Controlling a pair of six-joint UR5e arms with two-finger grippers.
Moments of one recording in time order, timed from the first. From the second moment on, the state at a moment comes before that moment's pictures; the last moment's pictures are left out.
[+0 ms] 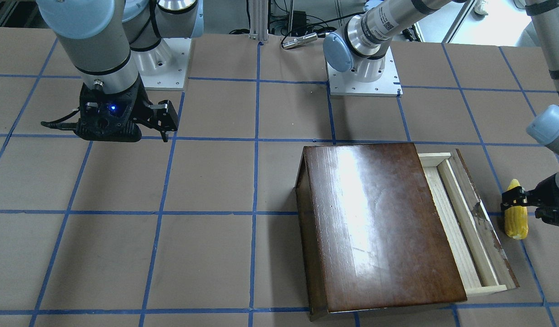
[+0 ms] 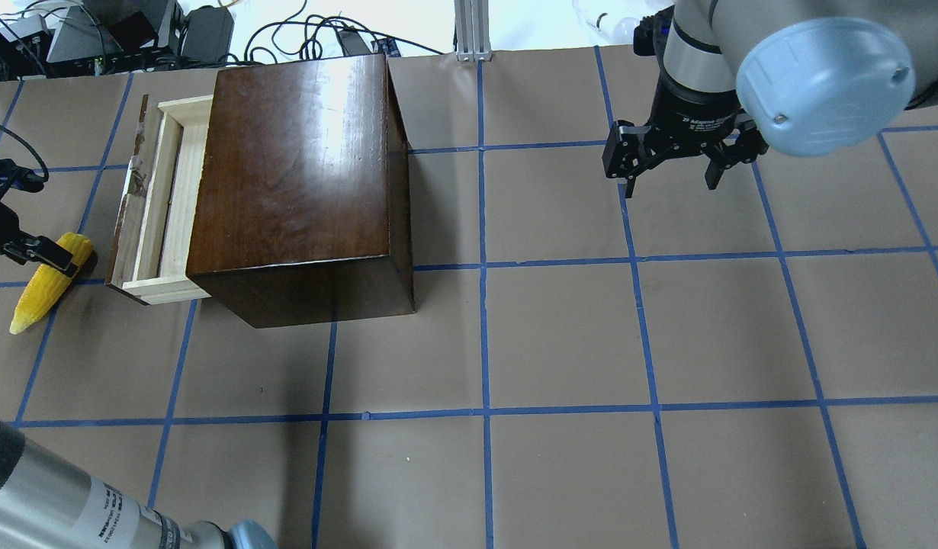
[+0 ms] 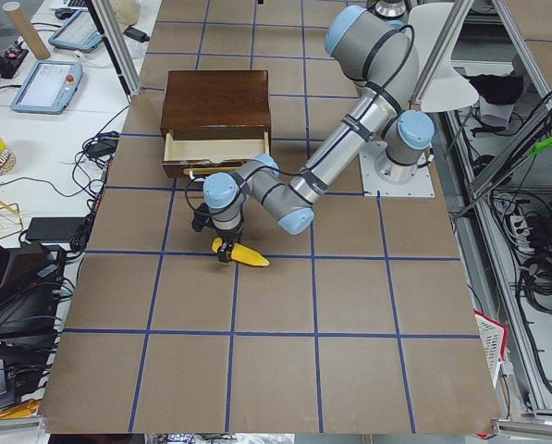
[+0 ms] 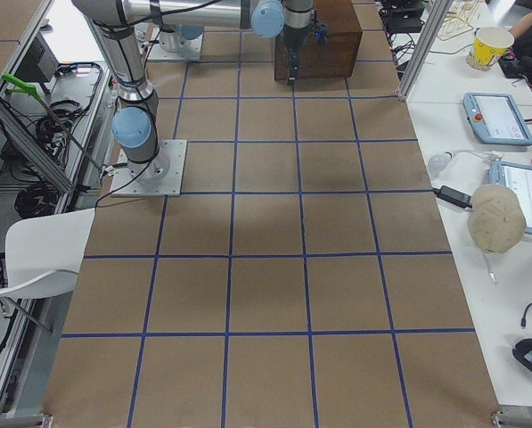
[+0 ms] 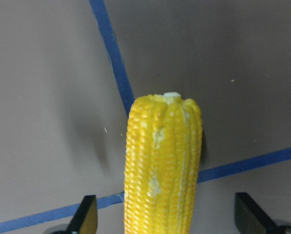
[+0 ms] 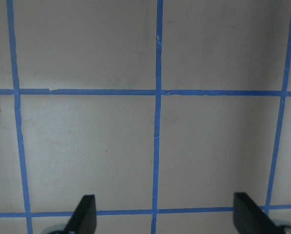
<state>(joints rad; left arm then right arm) -0.85 -2.13 -1.62 -0.95 1.62 0.97 1.65 -1.48 1.58 -1.62 -1.64 0.06</state>
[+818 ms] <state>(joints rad) -0.84 -2.17 -1.62 -0.94 1.62 0.89 1.65 -1.48 1.58 -1.62 -1.64 0.06</state>
